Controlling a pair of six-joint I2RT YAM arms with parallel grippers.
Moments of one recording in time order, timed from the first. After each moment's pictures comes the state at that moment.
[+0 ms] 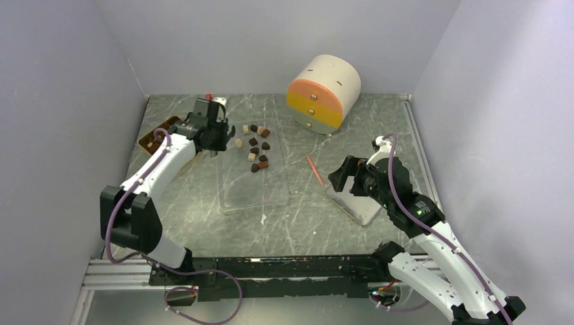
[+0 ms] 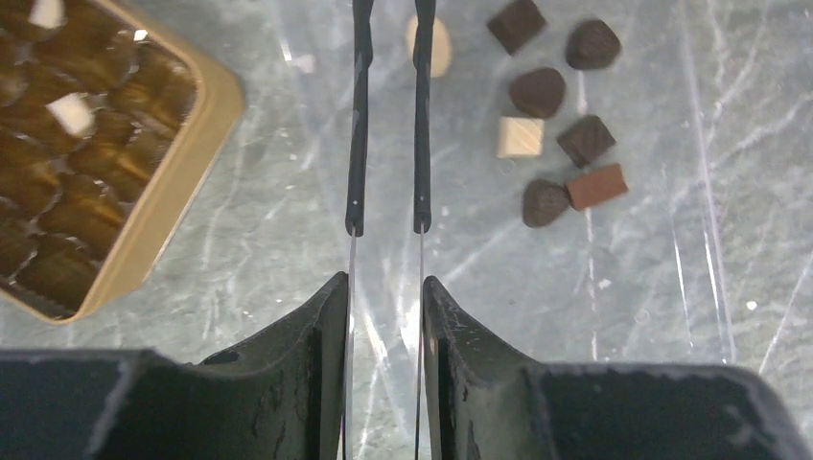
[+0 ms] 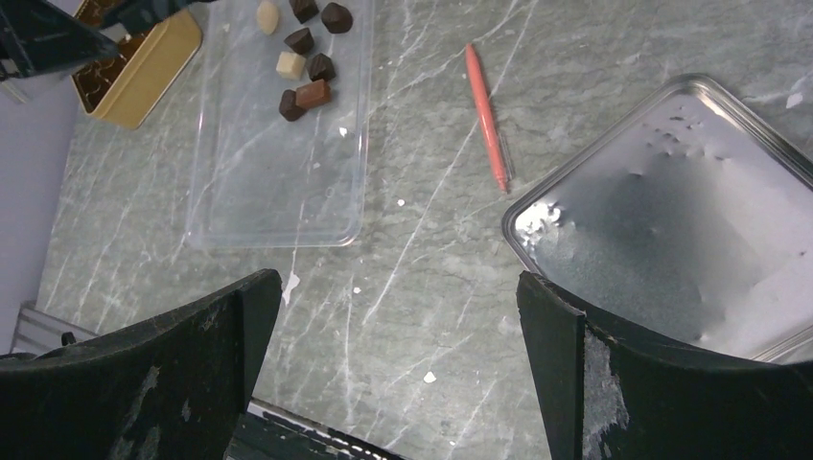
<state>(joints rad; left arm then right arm) -0.26 1.50 1.29 -0.63 -0.11 -0.15 0.54 0.68 0.82 -0.62 0.09 0.56</state>
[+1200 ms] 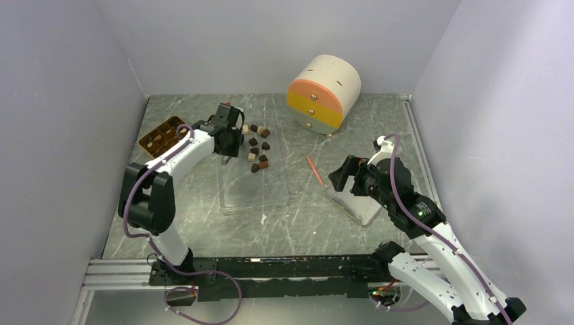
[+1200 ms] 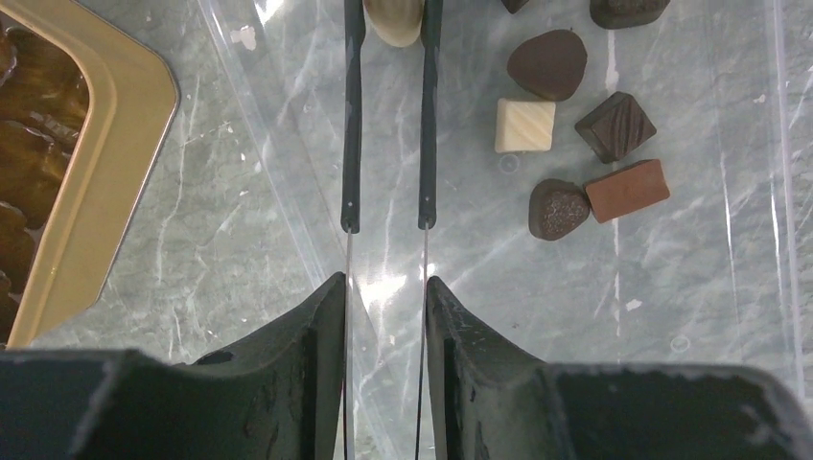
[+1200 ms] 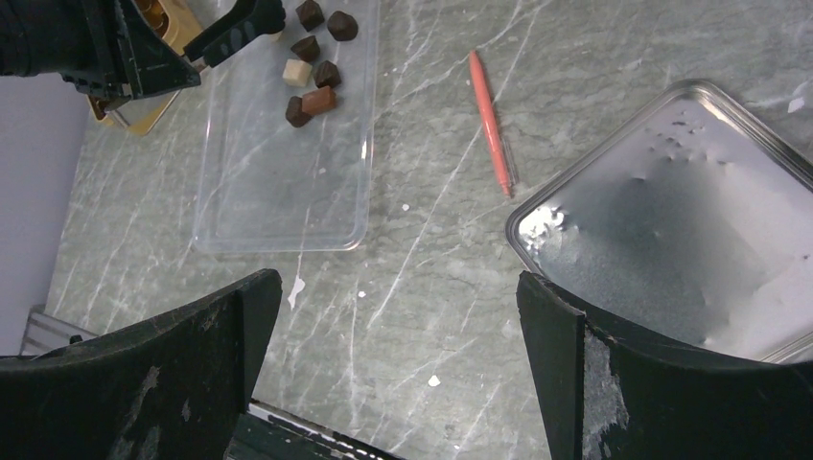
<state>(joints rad) -0.38 1.69 1.31 -0.61 -0.18 -0.16 0.54 0.67 0.82 -0.61 0.10 0.57</state>
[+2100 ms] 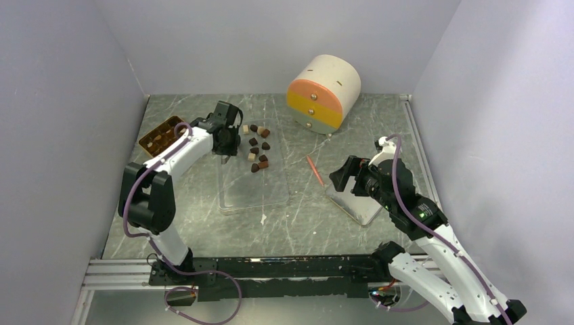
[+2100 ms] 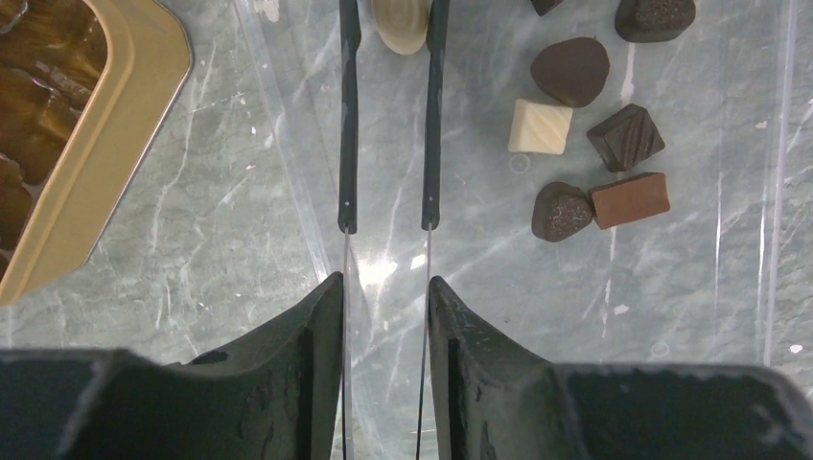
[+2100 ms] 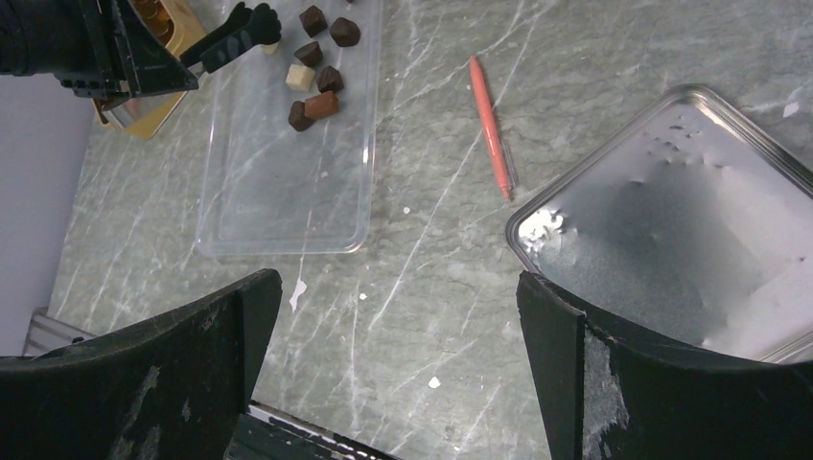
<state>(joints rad) -0.37 1.70 1.35 -0.68 -0.20 -0.25 0.54 0.66 0.82 -0.61 0.10 0.57</state>
